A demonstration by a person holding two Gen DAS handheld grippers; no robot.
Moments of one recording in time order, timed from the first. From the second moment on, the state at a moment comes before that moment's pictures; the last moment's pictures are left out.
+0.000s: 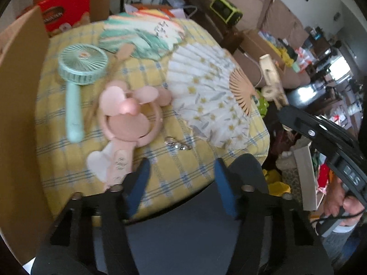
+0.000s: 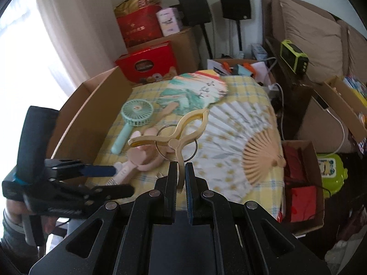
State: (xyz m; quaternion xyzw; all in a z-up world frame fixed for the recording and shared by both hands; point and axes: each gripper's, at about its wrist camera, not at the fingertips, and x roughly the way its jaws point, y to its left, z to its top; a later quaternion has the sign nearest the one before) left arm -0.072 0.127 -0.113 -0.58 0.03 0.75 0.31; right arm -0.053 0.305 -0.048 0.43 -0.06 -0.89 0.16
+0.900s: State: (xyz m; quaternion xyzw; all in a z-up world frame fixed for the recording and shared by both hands) left arm -0.089 0.161 -0.157 -0.60 0.04 0.76 0.24; right arm -0.041 0.336 -0.056 0.43 -0.08 -0.89 0.14
